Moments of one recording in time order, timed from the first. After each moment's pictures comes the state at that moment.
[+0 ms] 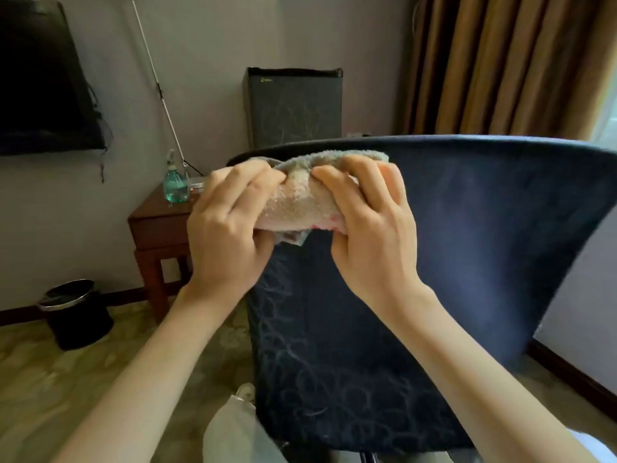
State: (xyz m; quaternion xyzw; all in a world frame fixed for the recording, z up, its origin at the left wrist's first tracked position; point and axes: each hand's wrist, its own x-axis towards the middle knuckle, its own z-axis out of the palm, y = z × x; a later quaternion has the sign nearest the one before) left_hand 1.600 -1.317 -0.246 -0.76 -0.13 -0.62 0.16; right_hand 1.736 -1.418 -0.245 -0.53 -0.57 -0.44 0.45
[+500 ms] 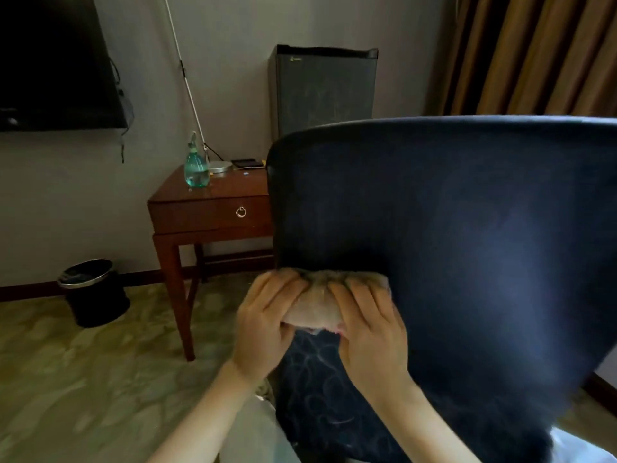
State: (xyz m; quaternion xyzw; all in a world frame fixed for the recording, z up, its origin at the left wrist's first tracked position) left_hand 1.602 -1.244 -0.400 -0.82 -0.16 -0.56 0.04; right_hand 1.735 -1.356 -0.394 -0.62 -0.58 -0.38 0.37
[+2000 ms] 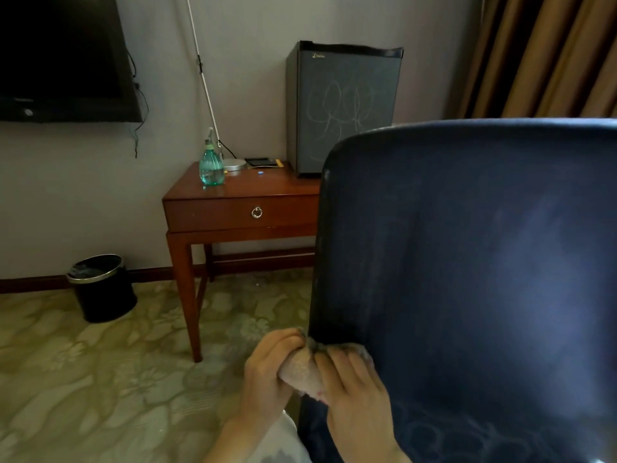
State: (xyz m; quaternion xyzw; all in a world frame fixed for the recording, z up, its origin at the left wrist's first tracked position) left_hand 1.573 -1.209 -0.494 -0.80 -0.18 -0.54 -0.17; right_hand 1.686 -1.322 -0.469 -0.66 -0.61 -0.32 0.30
